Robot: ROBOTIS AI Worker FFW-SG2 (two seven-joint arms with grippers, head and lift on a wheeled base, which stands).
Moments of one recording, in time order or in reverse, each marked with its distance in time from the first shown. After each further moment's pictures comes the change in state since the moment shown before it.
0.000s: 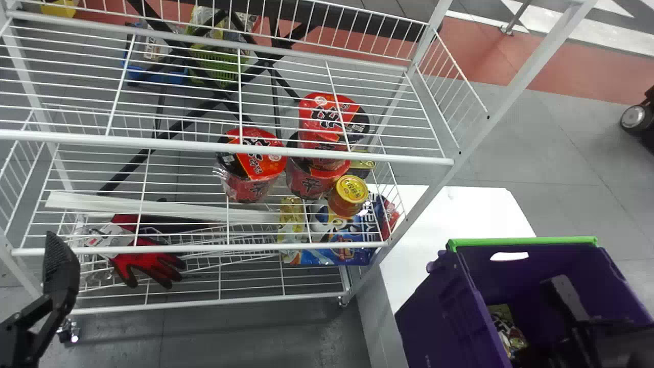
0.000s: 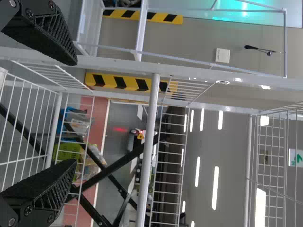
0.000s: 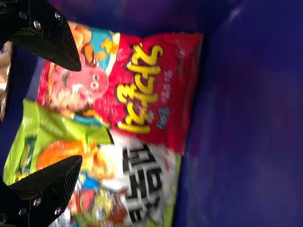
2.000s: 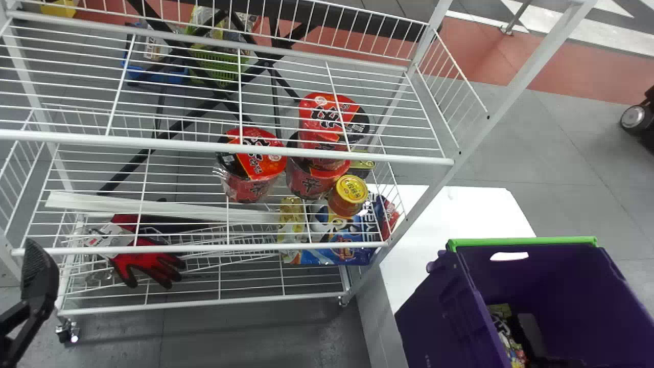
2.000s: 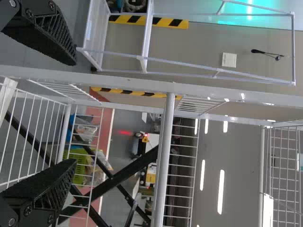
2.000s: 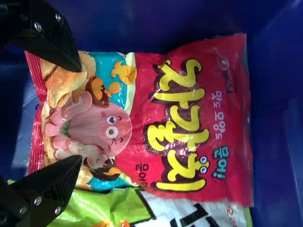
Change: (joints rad) left arm -0.029 0.000 0.061 0.071 0.045 -0.018 -0.059; right arm -0.040 0.126 0.020 0.134 -0.082 -0.006 -0.139
